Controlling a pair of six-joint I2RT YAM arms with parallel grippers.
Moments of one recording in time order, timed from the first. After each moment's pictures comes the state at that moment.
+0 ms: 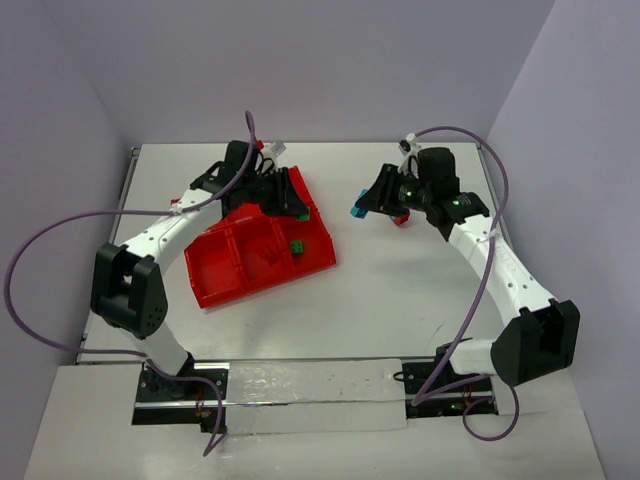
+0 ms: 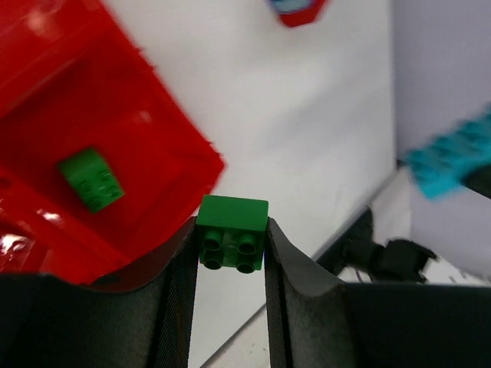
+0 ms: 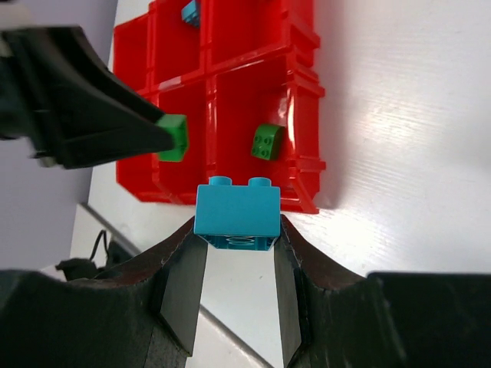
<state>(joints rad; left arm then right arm) -0.45 1.67 1.40 -0.43 0.54 -0.55 0.26 1.31 1.18 -0.44 -0.46 0.51</state>
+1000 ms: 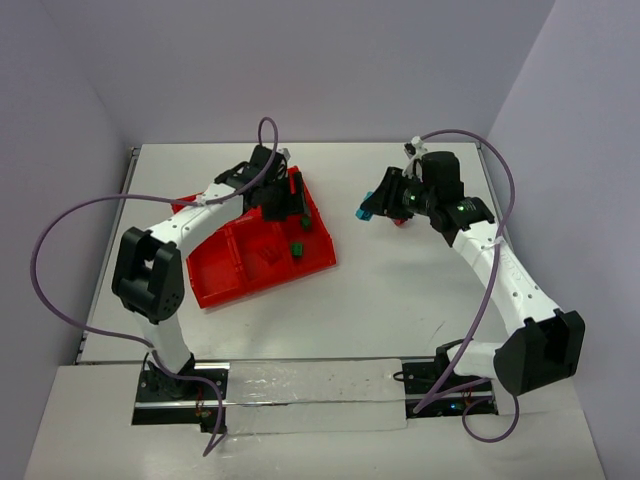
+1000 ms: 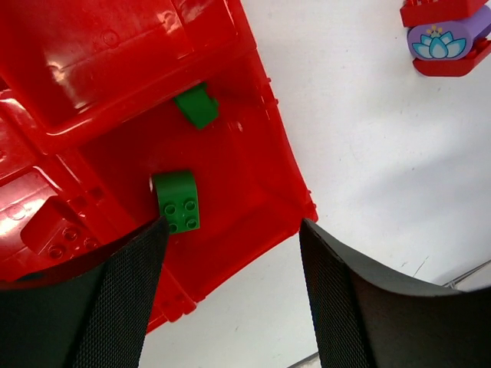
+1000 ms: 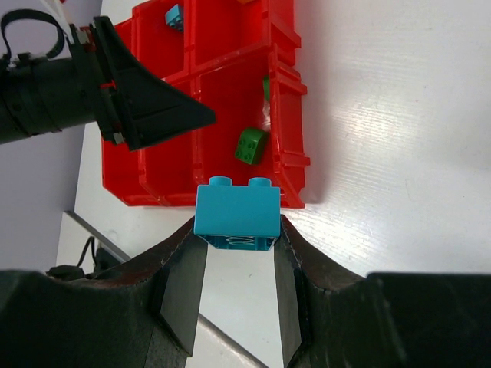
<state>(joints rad) -0.54 1.81 1.49 -0.56 0.13 -0.58 0.26 1.26 1.16 -0.46 -0.40 0.50</state>
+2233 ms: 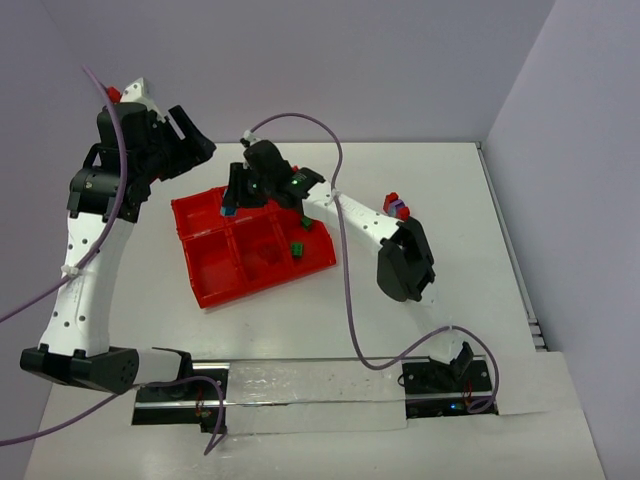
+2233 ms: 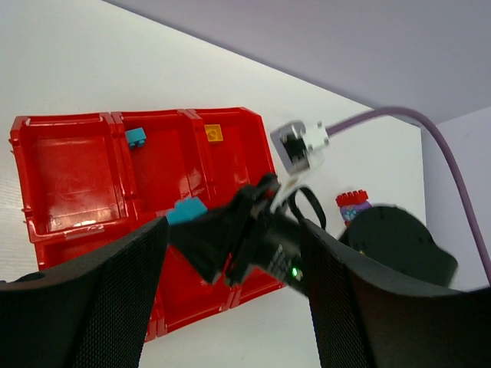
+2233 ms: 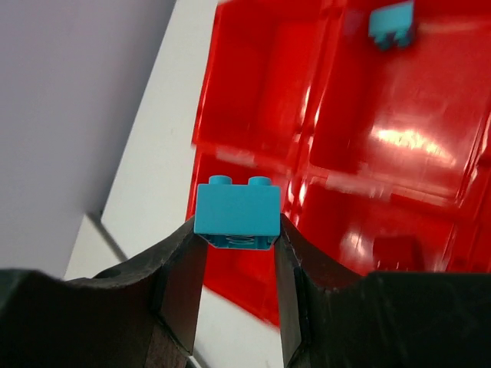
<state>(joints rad) -0.21 1.33 1.75 -0.85 -0.02 -0.54 0.85 2.22 2.12 -0.43 -0.13 0.64</state>
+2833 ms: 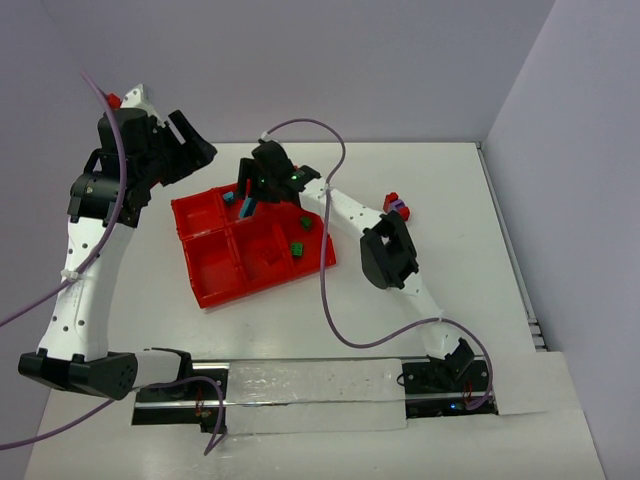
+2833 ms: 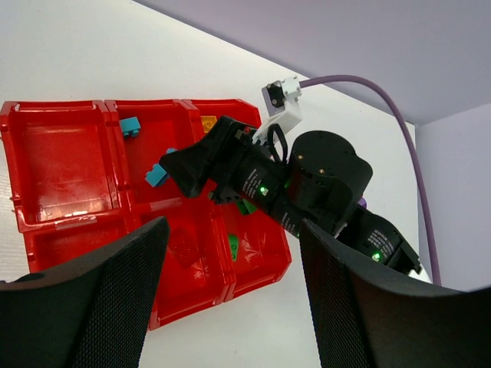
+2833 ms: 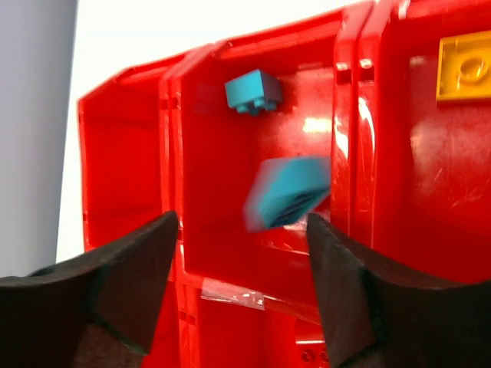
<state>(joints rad) -0.21 1.30 1.70 -0.84 -0.01 -0.57 0.76 2.46 2.30 -0.45 -0.03 0.71</state>
